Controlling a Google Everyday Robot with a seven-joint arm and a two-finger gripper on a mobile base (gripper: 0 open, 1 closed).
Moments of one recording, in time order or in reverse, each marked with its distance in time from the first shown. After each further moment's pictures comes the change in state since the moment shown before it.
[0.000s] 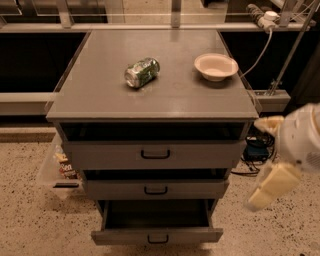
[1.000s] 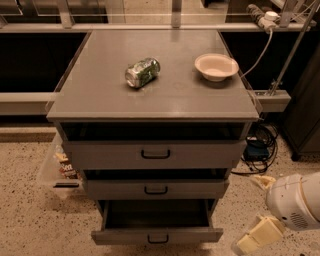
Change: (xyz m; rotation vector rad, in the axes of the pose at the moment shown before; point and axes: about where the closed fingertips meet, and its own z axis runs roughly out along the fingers) arm 0.075 0.057 0.099 -0.117 -0.135 0.240
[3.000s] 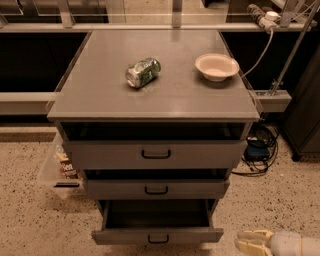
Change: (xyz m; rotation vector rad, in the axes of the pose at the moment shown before) arm 0.159 -0.042 0.126 -0.044 -0.342 0.354
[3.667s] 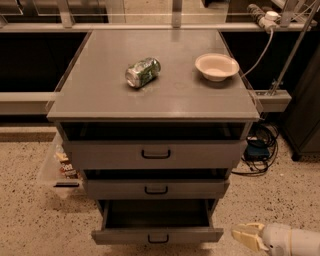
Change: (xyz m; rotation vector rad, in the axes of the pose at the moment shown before) arm 0.000 -0.027 0.023 0.003 -0.027 0.017
